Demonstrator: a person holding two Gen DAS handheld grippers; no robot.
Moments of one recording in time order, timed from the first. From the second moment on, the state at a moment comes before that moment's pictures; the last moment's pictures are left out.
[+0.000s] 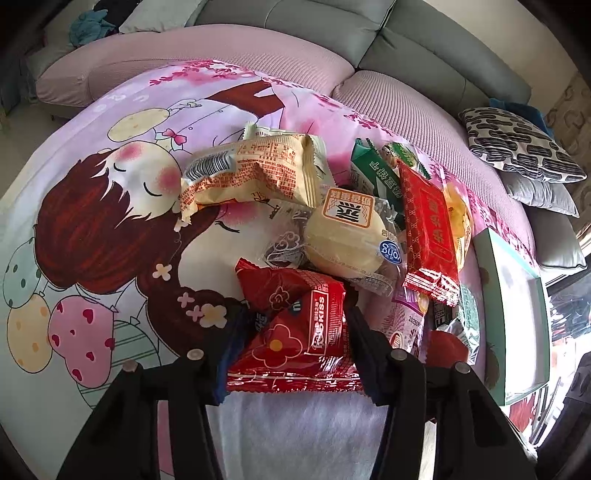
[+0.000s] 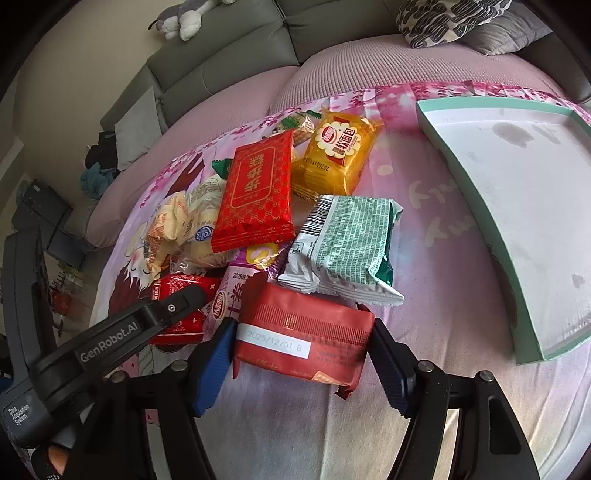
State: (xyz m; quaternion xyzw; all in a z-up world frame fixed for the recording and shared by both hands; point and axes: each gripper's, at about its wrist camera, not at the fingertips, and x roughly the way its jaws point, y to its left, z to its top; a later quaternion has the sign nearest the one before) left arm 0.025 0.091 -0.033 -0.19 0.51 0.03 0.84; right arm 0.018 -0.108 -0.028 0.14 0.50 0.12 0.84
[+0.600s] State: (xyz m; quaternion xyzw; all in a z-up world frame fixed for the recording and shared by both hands) left arm 0.012 0.081 0.016 -0.18 0.46 0.04 0.87; right arm -0.003 -0.129 0.019 0.14 0.46 0.11 0.87
